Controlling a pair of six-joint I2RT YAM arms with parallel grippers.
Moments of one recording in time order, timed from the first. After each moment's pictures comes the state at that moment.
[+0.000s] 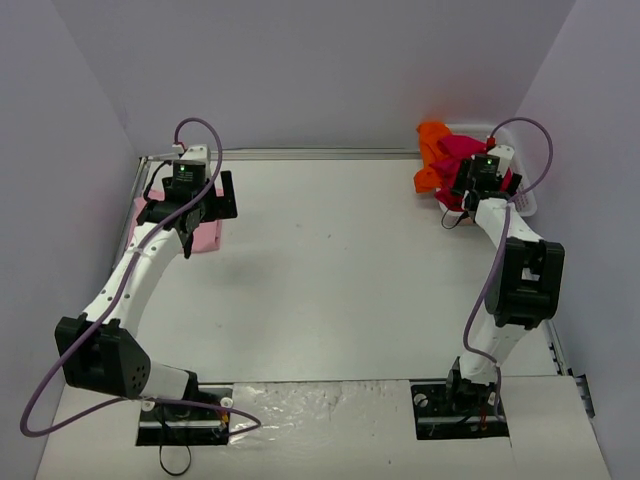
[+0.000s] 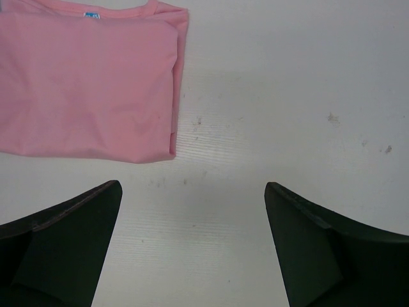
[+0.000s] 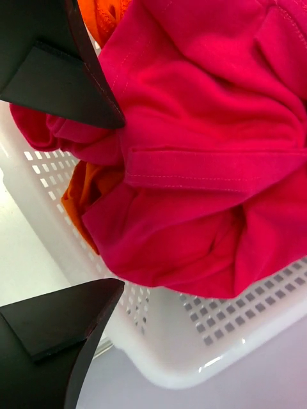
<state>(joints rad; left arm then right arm) -0.20 1.39 1.31 -0.59 -0.19 -0.23 -0.12 1.81 1.29 -0.06 0.42 0.15</state>
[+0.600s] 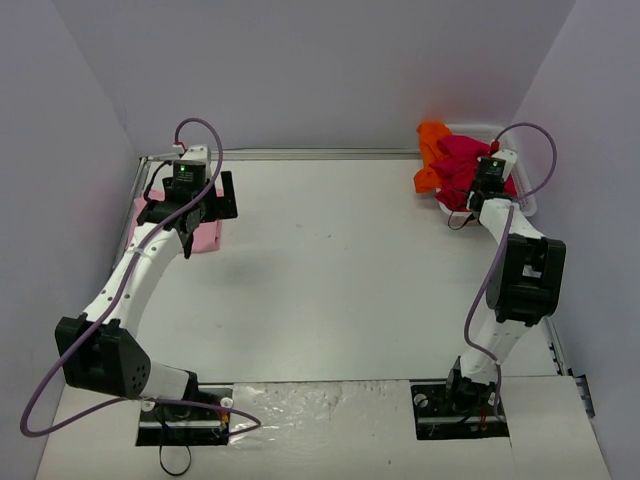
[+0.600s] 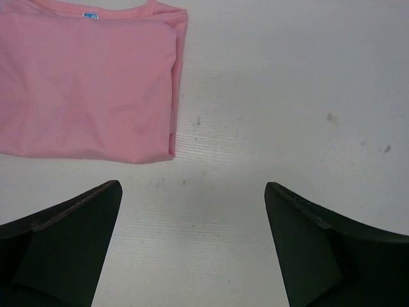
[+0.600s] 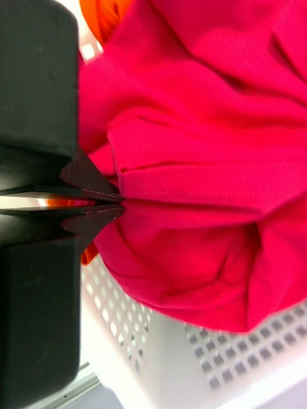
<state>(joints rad) -0.20 1.39 1.31 -0.58 -0.18 -0.23 -0.16 1.85 1.29 -0.06 0.29 0.18</state>
